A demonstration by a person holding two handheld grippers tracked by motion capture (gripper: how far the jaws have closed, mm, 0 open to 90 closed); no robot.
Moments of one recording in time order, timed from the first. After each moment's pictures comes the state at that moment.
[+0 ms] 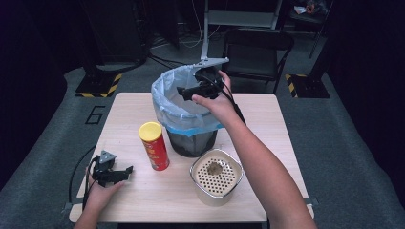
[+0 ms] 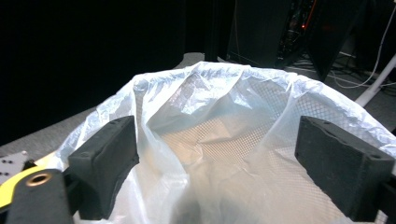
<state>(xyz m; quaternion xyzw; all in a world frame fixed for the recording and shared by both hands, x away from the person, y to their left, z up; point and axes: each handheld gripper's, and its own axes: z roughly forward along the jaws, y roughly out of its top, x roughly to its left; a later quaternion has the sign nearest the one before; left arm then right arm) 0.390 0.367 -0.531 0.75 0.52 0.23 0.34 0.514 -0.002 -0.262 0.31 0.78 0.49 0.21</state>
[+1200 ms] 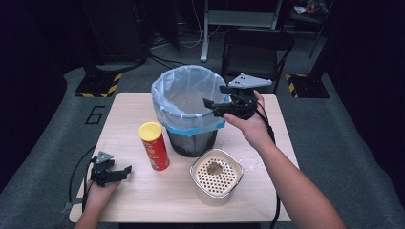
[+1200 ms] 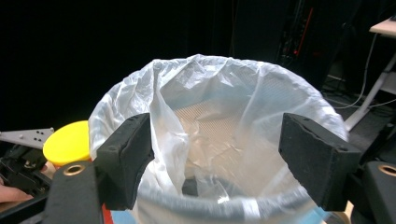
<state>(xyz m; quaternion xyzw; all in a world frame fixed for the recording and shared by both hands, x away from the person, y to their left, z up) 0.386 0.368 -0.526 0.73 0.54 0.21 0.35 0.446 -0.083 -0.265 0.29 0.75 0.54 0.23</state>
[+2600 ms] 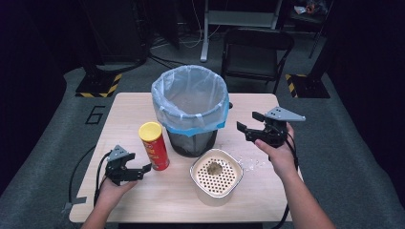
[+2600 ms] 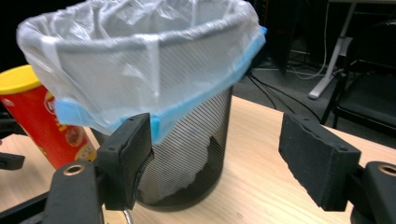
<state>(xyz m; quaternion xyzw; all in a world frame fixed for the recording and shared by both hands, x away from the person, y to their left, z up) 0.373 0.303 -0.472 0.76 0.45 0.16 0.44 0.417 -0.171 -0.343 0.38 0.72 0.53 0.24</state>
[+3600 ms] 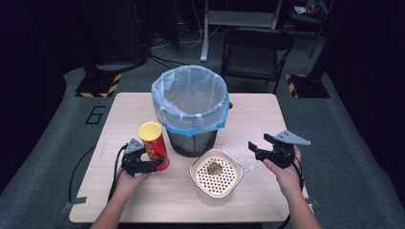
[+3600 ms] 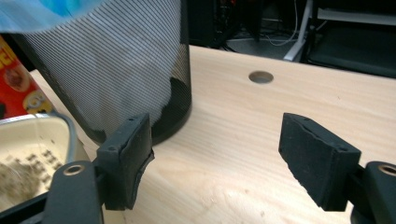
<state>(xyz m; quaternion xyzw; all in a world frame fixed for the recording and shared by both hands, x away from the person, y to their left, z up) 0.405 0.266 -0.482 0.76 0.44 0.18 0.45 0.395 -0.208 -0.416 0.44 0.71 0.49 0.24</state>
